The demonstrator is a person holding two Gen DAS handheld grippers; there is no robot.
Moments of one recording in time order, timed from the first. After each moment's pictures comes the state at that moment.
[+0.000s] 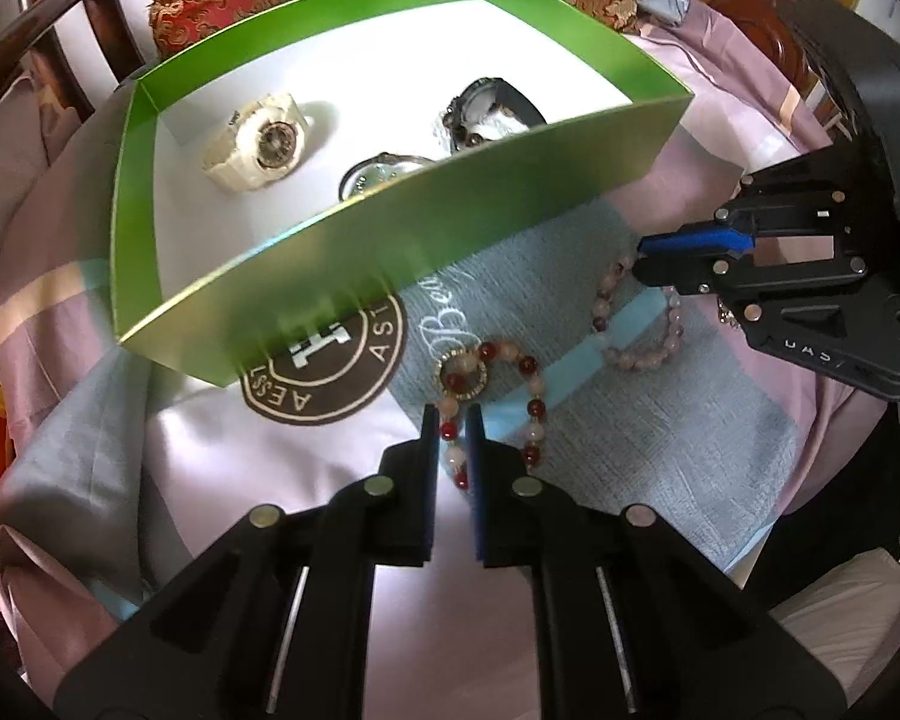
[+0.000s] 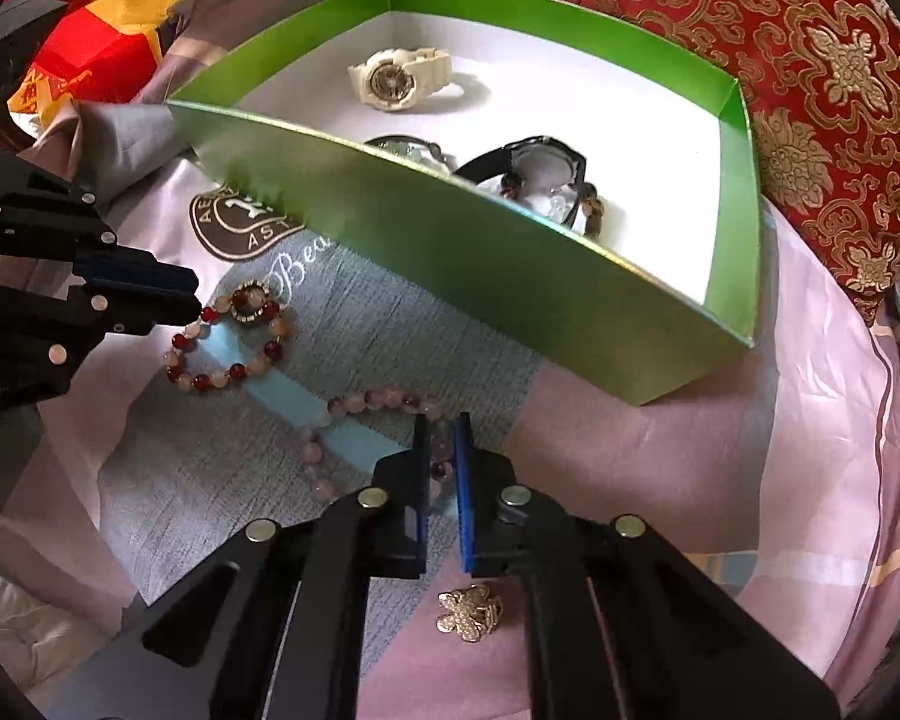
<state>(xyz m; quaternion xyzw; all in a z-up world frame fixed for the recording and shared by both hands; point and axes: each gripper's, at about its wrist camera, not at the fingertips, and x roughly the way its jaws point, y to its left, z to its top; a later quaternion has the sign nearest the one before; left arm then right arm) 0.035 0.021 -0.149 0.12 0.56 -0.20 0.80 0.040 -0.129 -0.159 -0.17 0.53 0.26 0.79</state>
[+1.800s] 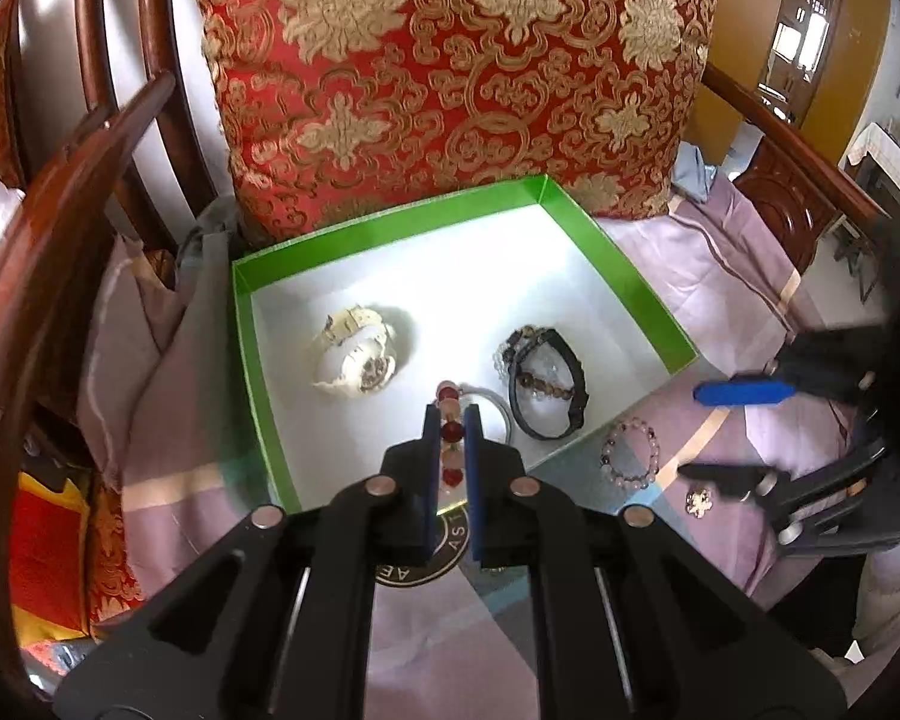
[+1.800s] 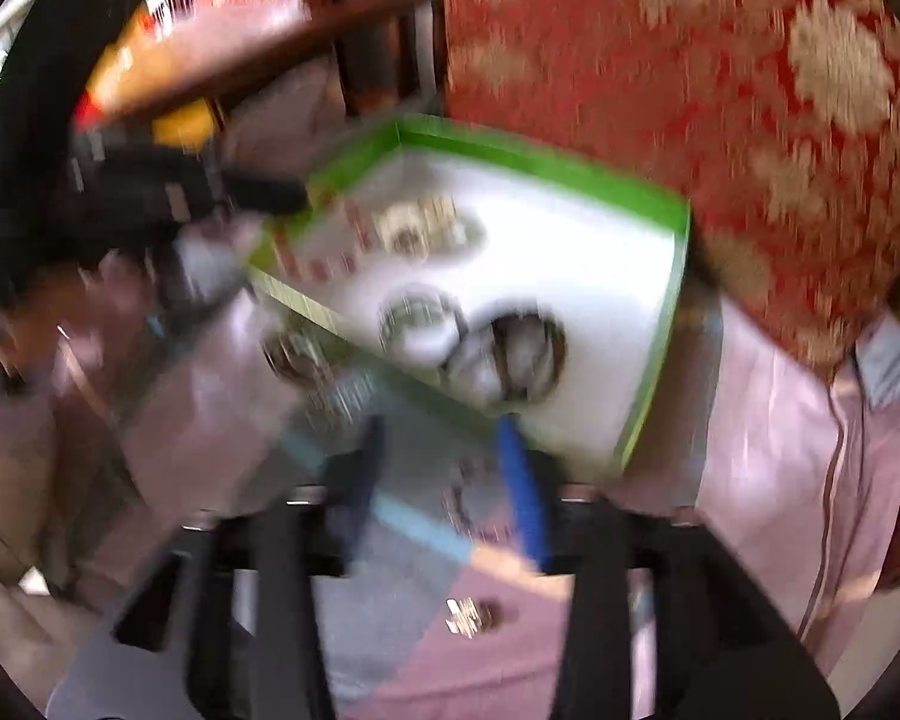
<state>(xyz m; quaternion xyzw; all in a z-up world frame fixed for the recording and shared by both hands) 0.091 0.032 -0.044 0.07 0.47 -0.18 0.86 0.045 -0.146 -0.084 -0.12 0.49 0.29 0.82</state>
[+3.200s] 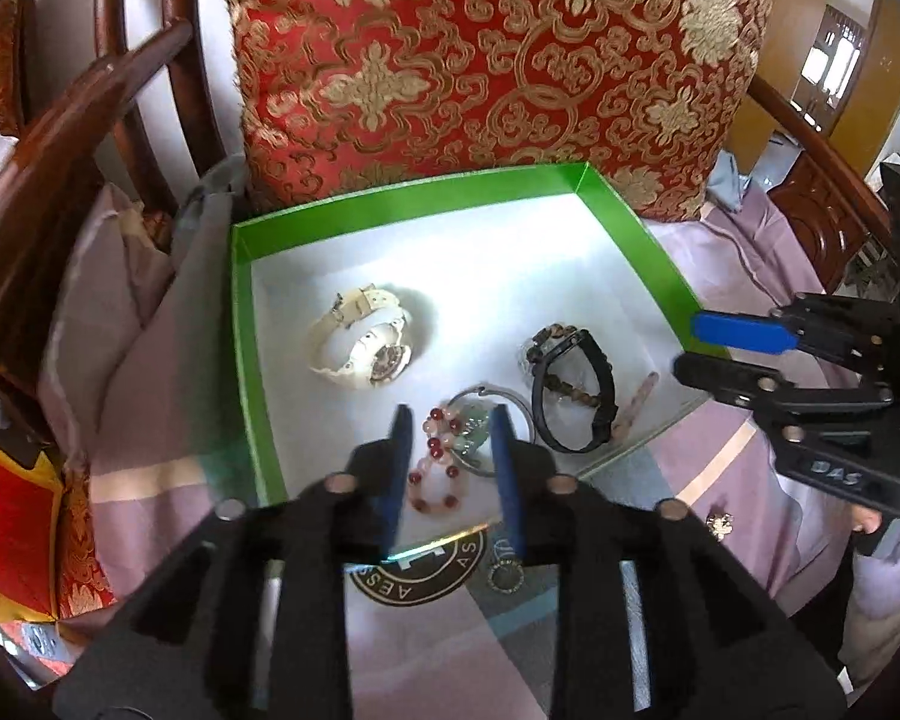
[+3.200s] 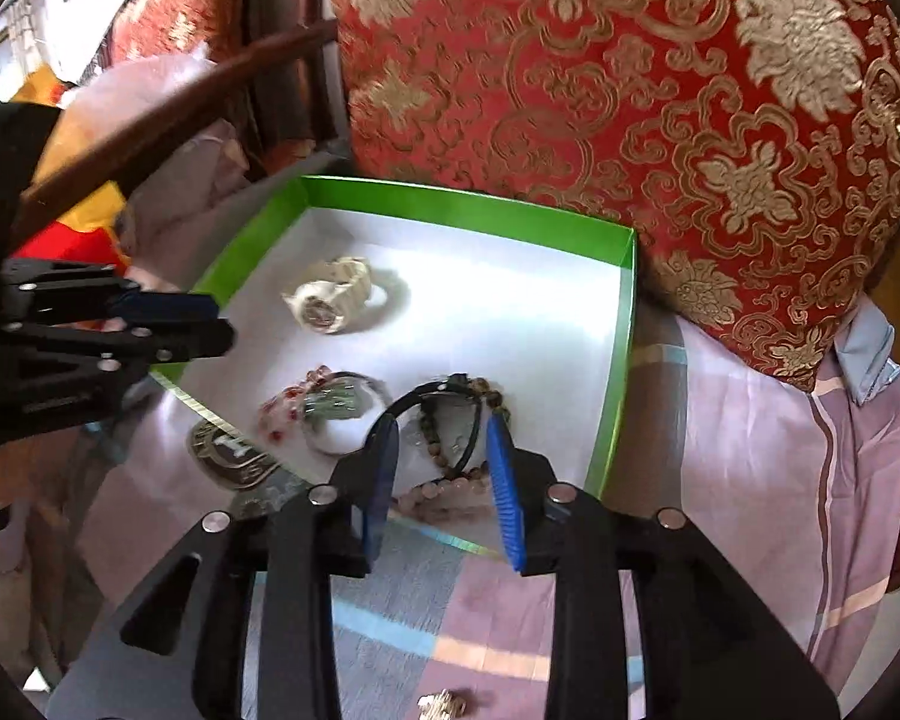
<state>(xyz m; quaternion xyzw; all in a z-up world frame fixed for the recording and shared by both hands) 0.110 0.040 -0.062 0.05 0.48 -0.16 0.86 0.088 -0.153 -0.070 -0.06 0.45 0.23 0.86</state>
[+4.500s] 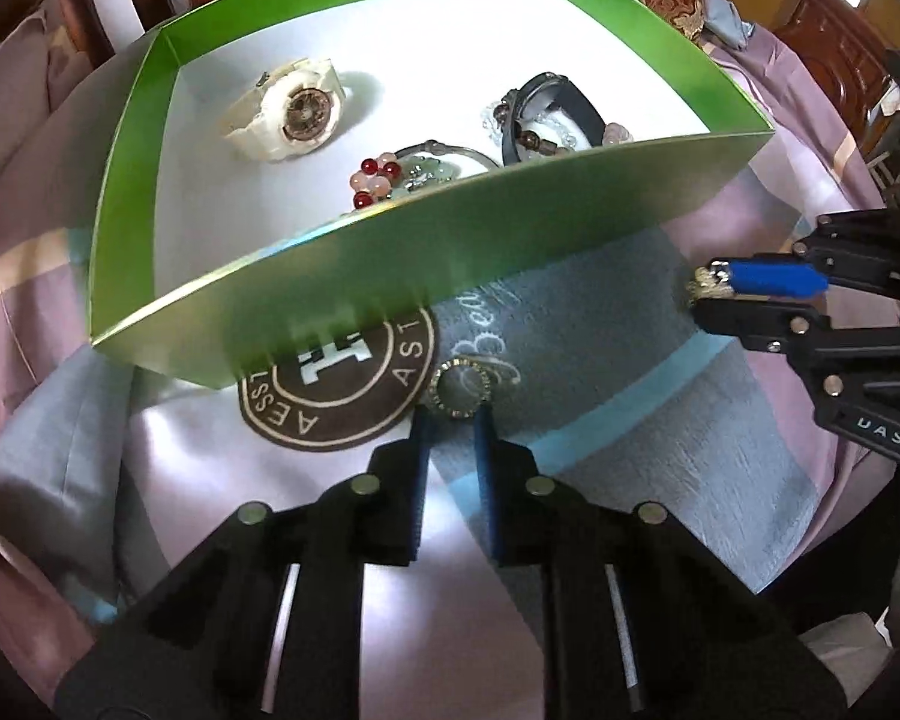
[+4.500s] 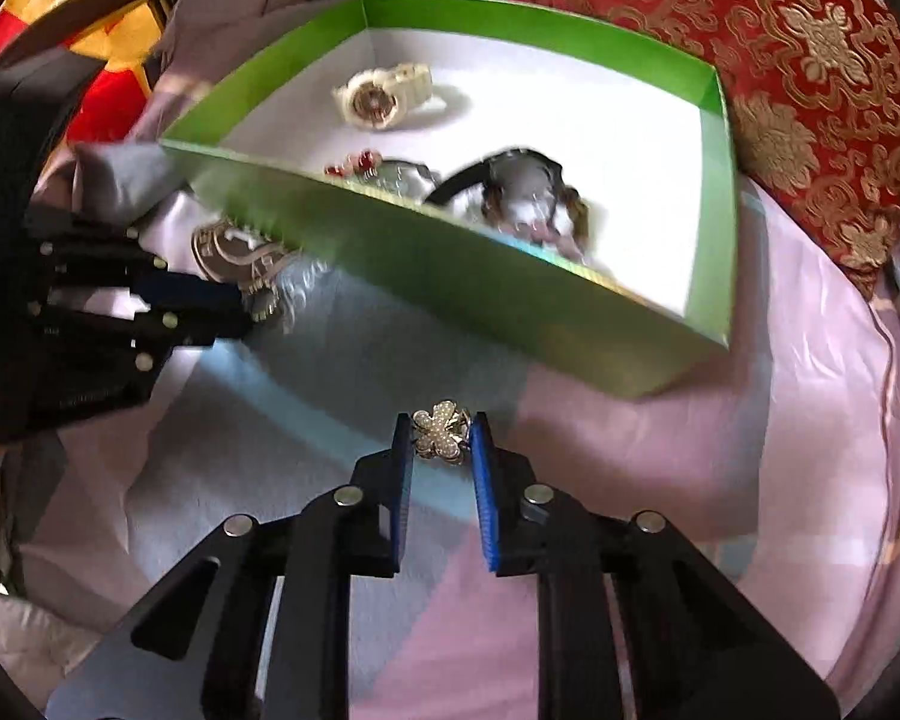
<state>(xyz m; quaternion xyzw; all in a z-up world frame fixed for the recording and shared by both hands) 0.066 0.009 -0.157 0.08 0.58 -0.16 0.80 0.045 -0.131 -0.150 -0.12 0.53 0.26 0.79</state>
